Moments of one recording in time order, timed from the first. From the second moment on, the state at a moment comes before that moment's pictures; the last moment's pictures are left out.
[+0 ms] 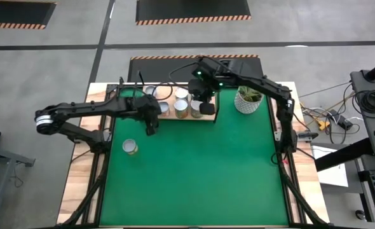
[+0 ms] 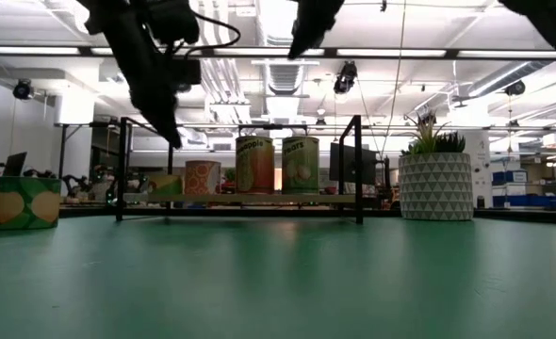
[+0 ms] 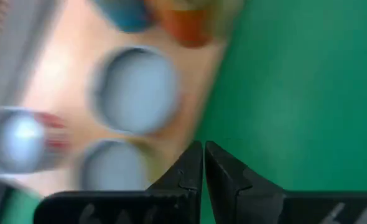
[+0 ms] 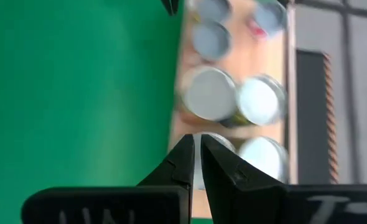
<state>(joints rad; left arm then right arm) 0.32 1.28 0.91 -0.67 -0.19 0.09 -0.31 1.99 2.34 -1.34 -0.10 -0.42</state>
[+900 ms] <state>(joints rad) -0.24 1.12 0.84 -1.21 -0.13 -1.32 -0.27 1.66 1.58 -0.67 -0.25 -0.49</state>
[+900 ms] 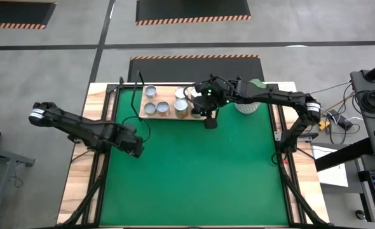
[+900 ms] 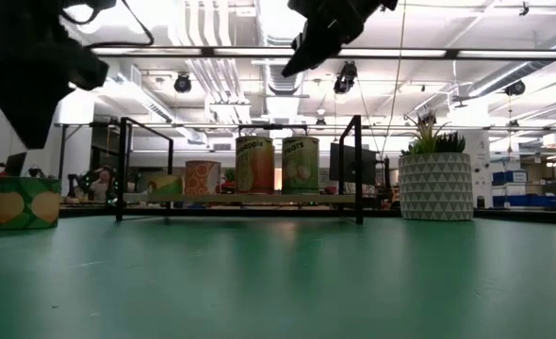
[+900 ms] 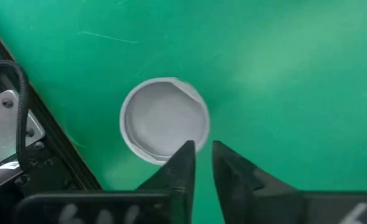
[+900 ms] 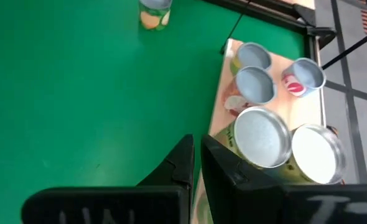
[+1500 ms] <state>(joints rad) -0.24 1.12 0.71 -1.19 -0.20 -1.45 -0.26 1.66 1.53 -0.65 -0.25 -0.49</state>
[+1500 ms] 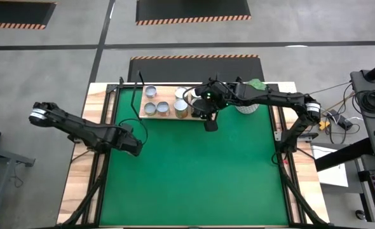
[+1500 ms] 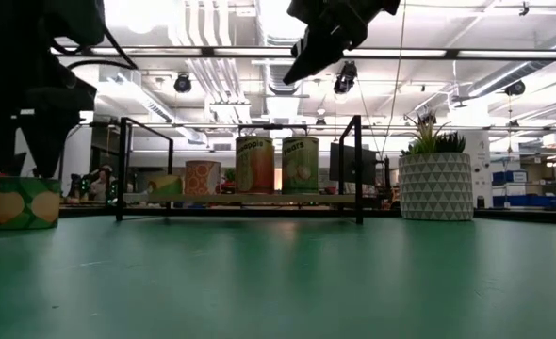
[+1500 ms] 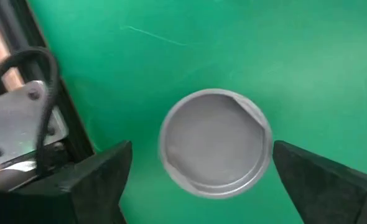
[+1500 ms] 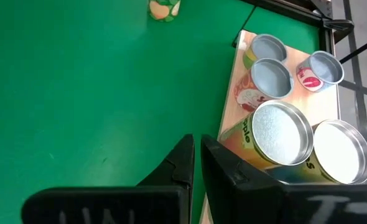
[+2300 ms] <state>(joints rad) -0.24 1.18 0.64 -1.05 -0.26 -1.47 -0.26 1.66 1.52 -0.65 -0.25 -0.49</state>
